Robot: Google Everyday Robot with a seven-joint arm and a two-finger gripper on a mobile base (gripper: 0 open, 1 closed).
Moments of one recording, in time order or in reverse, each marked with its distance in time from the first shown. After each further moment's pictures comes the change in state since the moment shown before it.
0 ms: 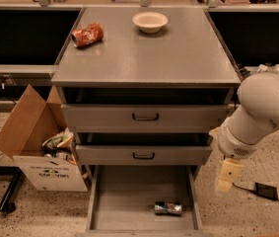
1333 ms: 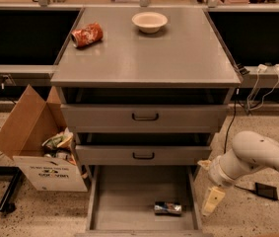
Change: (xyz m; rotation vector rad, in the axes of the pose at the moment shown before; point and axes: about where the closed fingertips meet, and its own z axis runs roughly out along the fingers) arm 0.047 -0.023 0.200 -0.070 -0.216 0.003
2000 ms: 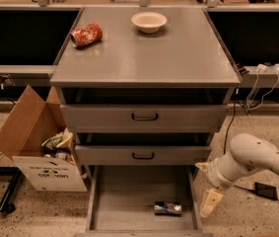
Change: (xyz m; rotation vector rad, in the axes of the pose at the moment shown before) arm 0.003 0.001 0.014 -0.016 -0.014 -0.008
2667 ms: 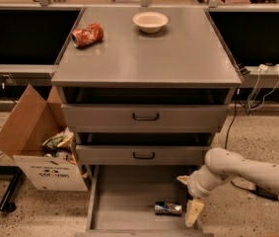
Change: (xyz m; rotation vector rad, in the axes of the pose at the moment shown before) arm 0.004 0.000 0.109 -0.108 -0.004 -0.107
